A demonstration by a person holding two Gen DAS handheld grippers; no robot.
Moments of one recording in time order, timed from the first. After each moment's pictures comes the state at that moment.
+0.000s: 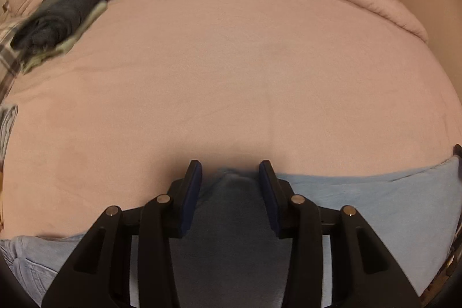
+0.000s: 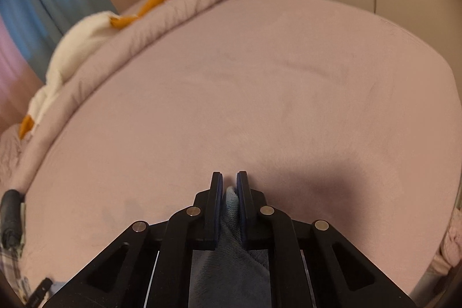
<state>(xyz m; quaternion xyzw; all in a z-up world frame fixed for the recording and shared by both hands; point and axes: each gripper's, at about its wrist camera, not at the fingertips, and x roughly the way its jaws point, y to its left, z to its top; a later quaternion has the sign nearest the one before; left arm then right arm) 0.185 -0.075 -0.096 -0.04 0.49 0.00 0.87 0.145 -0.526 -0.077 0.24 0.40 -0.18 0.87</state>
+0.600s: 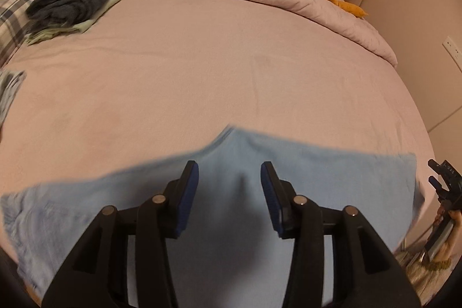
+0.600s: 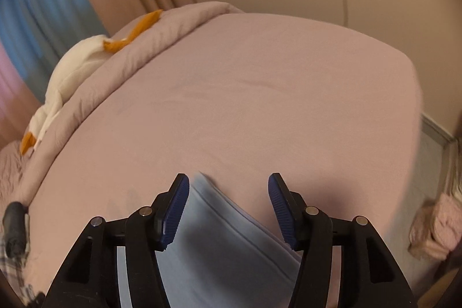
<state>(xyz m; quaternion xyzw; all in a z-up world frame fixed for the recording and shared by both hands) 0.101 -0.033 -0.051 -0.11 0.46 -0.05 0.88 0.066 -0.537 -0.036 0.26 0.36 -0.22 0.87</state>
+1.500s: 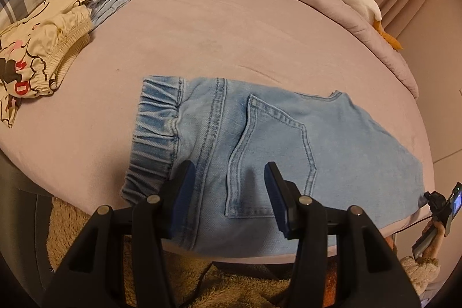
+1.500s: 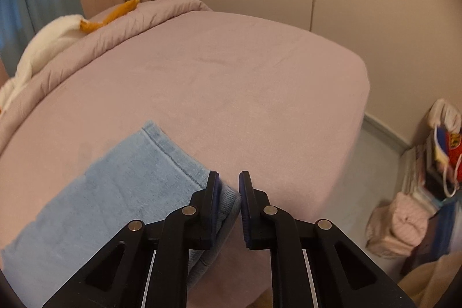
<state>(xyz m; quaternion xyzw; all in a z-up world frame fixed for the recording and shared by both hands) -0.016 0.099 -0.073 -0.20 0.47 0.03 0.86 0.040 -0.509 -0.052 0.16 0.38 -0.31 0.86</state>
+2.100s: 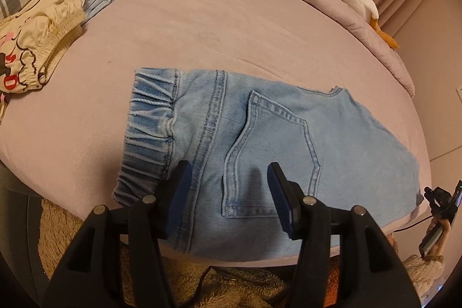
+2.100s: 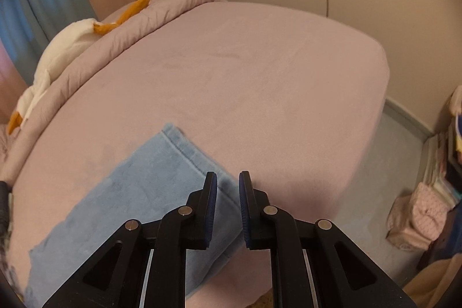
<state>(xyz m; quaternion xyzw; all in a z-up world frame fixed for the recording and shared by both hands) -0.013 0.102 -0.085 -0.21 0.47 0.02 0.86 0.031 -0.526 -0.047 0.23 0.39 -0.24 0.86</state>
